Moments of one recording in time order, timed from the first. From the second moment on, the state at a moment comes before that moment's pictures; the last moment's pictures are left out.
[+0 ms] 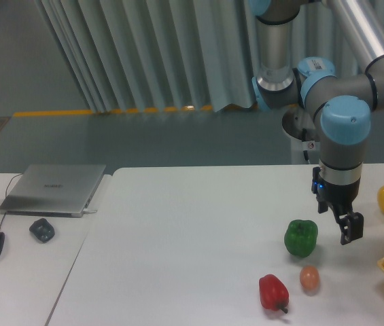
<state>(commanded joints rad) 2.36 -1.91 -1.45 -1.35 1.53 1.34</state>
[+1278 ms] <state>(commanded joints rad) 2.39 -1.90 -1.55 -1.18 1.56 1.35</state>
